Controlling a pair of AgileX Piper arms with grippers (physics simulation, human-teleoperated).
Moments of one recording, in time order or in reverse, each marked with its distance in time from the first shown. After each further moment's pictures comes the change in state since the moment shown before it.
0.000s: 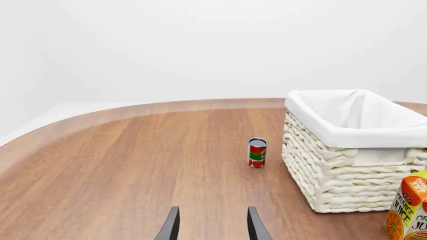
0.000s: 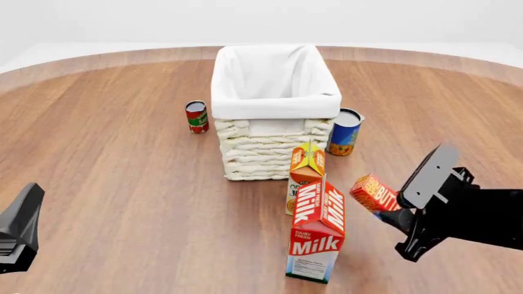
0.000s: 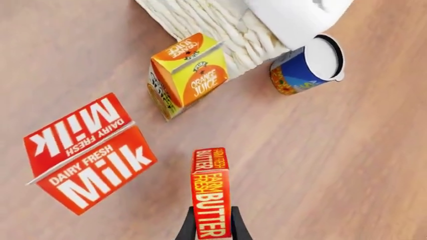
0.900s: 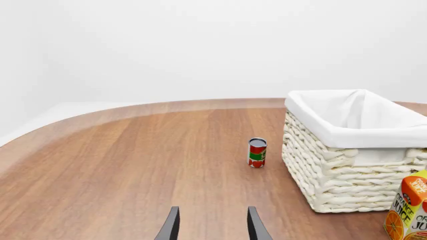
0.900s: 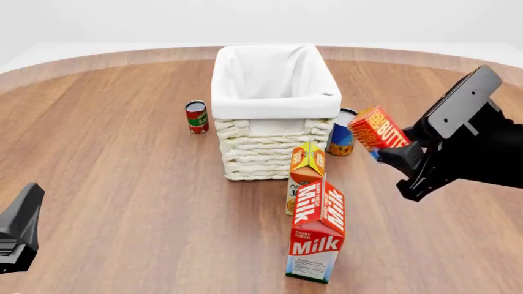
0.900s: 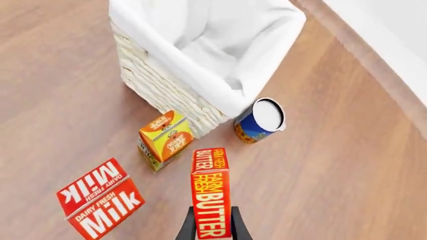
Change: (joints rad) left arm 0.000 0.000 0.000 0.000 0.000; right arm 0.033 -0.065 -0.242 0.087 0.082
